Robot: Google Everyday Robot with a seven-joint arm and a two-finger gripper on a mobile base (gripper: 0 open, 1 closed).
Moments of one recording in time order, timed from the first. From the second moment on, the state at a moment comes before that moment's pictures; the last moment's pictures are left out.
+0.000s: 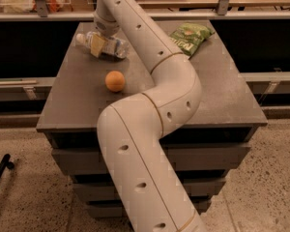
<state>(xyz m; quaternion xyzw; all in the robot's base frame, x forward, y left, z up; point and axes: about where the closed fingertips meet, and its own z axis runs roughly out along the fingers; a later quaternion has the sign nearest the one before) 0.841 0.119 0.833 -0.50 0.84 0.03 0.22</state>
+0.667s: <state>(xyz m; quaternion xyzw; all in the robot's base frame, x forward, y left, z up) 0.812 0.113 0.890 -0.53 0.81 0.03 0.23</state>
